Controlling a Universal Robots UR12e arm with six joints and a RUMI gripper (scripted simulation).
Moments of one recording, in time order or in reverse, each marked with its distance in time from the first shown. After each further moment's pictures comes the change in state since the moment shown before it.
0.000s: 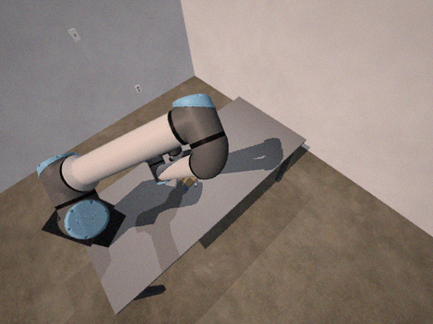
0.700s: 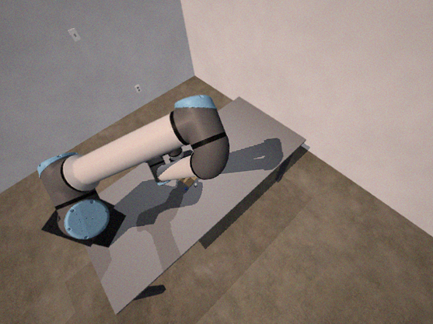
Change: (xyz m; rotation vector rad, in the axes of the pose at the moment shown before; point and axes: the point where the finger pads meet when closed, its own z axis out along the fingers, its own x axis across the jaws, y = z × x) arm 0.000 0.000 0.007 0.000 0.000 0.000
